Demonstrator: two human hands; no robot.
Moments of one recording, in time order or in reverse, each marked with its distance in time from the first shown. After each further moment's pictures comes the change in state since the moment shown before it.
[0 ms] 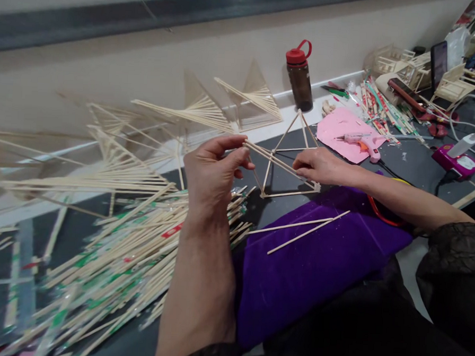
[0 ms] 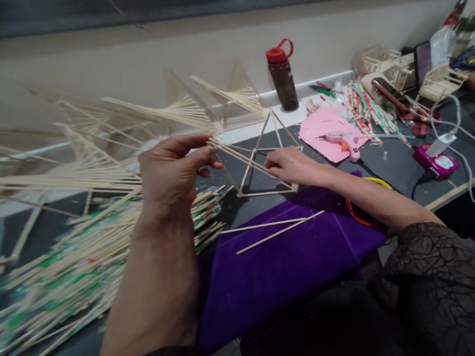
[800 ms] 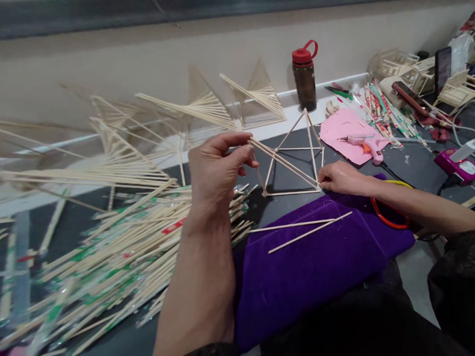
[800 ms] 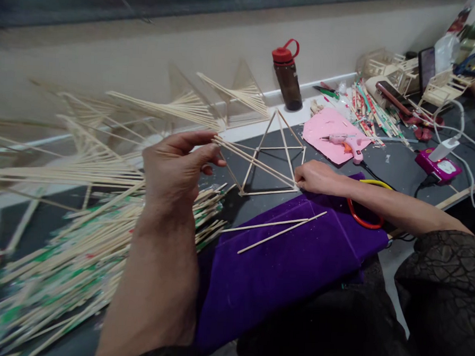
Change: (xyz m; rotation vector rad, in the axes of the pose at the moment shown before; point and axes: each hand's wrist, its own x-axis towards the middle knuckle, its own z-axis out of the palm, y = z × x) left_hand 0.001 -0.002 -0.002 0.018 -0.036 0.017; right_hand -0.026 0.037 0.020 -0.192 -0.136 0.186
